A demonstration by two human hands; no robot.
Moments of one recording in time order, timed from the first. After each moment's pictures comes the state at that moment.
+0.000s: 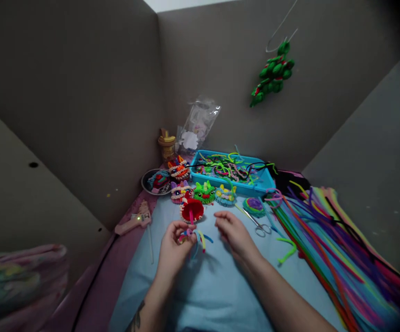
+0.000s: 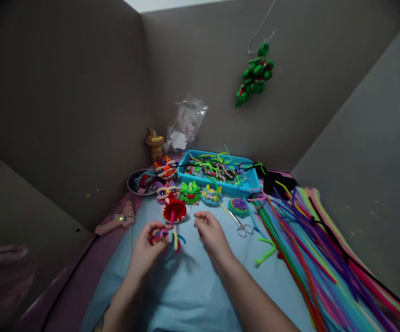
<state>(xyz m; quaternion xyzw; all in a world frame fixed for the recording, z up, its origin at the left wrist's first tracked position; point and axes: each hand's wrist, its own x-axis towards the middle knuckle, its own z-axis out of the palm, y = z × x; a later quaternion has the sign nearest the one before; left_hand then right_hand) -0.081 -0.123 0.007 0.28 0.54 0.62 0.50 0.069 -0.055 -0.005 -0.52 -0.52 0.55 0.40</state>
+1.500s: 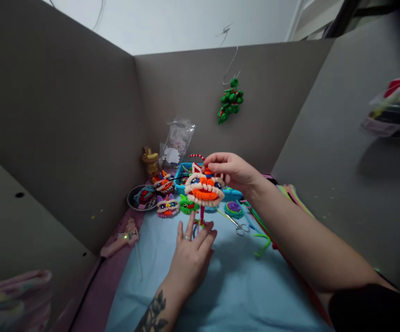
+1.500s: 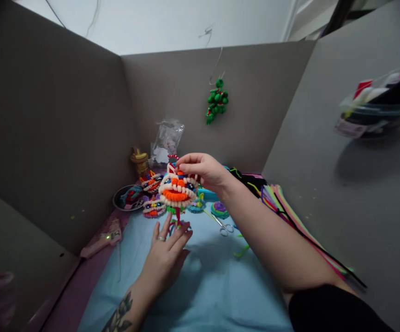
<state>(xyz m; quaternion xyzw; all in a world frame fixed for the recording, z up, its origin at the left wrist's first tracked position) -0.043 -0.123 0.025 0.83 0.45 0.33 -0.07 0.109 0.016 0.180 -0.27 -0.58 0.65 0.42</state>
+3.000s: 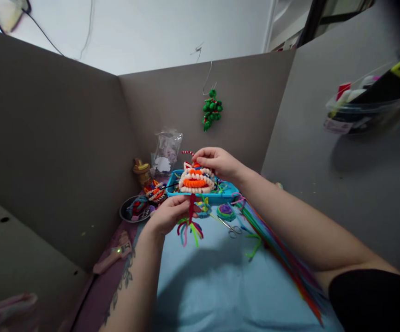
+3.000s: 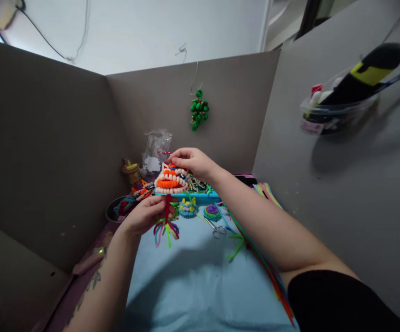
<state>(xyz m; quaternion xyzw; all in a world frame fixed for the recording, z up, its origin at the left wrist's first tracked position) -0.058 -0.033 0.111 0.51 0.32 0.43 0.67 0.133 0.050 0.189 -0.21 -0.63 0.60 0.45</state>
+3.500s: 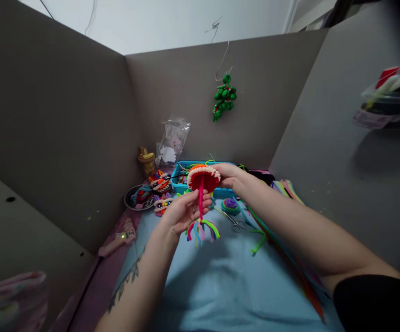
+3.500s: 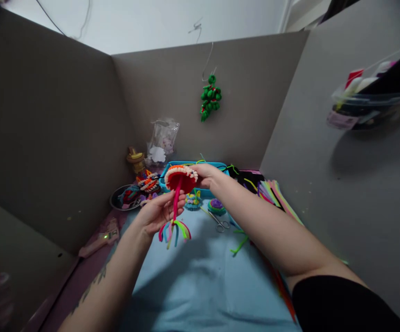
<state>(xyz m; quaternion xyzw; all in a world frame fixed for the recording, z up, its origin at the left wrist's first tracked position) -0.036 -0.043 0.106 0.26 0.35 0.46 0.77 0.112 0.074 0.133 -0.38 -0.45 0.75 0.29</state>
